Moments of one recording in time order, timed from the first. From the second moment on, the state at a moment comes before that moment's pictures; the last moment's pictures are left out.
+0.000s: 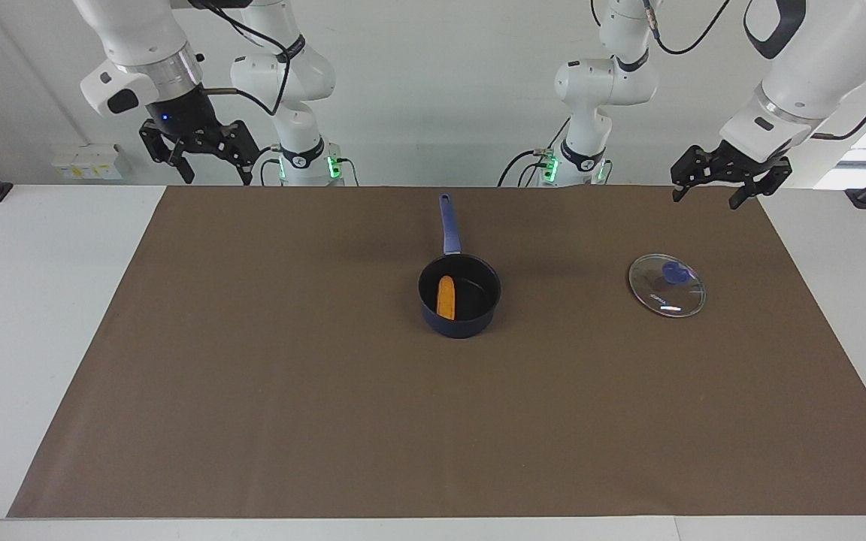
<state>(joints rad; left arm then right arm) -0.09 0.04 0.02 -1.49 -0.03 1.43 0.14 -0.01 -0.05 0.05 -1.51 0.01 1.47 0.13</state>
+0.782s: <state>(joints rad) -0.09 0.04 0.02 -1.49 -0.03 1.43 0.13 0.00 -0.08 0.02 -1.53 -0.01 1.47 0.05</state>
